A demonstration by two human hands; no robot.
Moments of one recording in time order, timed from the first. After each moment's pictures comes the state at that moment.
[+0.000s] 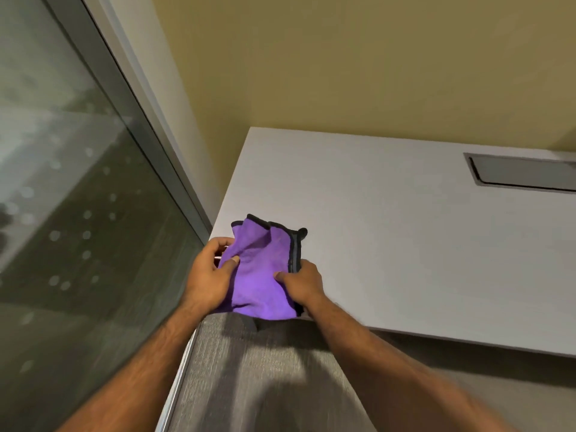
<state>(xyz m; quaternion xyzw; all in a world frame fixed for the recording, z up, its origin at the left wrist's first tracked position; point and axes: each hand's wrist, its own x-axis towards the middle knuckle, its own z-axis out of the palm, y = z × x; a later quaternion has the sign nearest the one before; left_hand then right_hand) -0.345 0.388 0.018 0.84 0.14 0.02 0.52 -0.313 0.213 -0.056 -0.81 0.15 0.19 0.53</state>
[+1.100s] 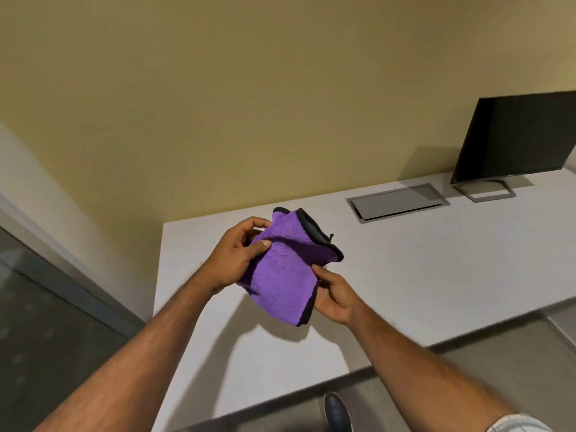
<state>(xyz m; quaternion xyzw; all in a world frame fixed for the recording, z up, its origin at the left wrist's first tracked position) -0.192 0.241 0.212 0.75 -0.20 -0.19 0.61 -0.266 0.028 0.090 -0.32 0.18 0.14 0.92</state>
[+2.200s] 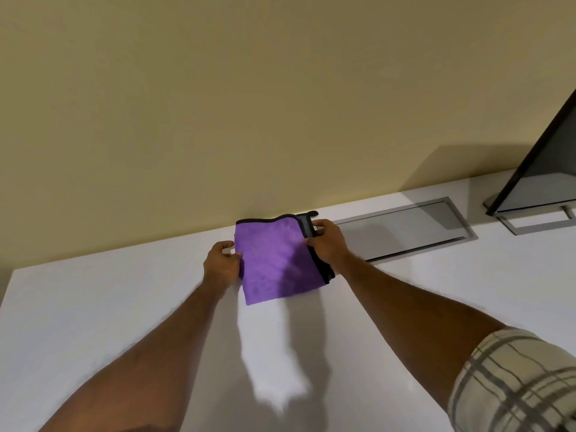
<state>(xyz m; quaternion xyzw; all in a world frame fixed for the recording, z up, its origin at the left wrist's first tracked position) 0.083 -0.019 -0.037 0.81 0.19 -0.19 0.53 0.058 -0.255 -0.034 -0.81 0.29 0.05 0.50</state>
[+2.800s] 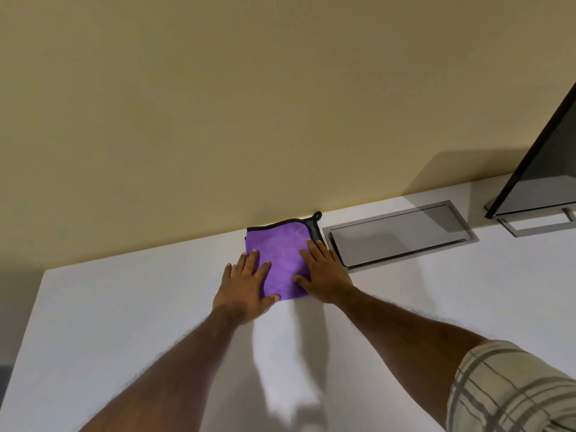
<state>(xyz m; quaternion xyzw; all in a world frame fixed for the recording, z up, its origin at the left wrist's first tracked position) 0.031 -0.002 -0.025 0.95 -0.26 -0.18 0.02 0.001 -0.226 -0.048 -0.98 0.00 0.13 0.13</state>
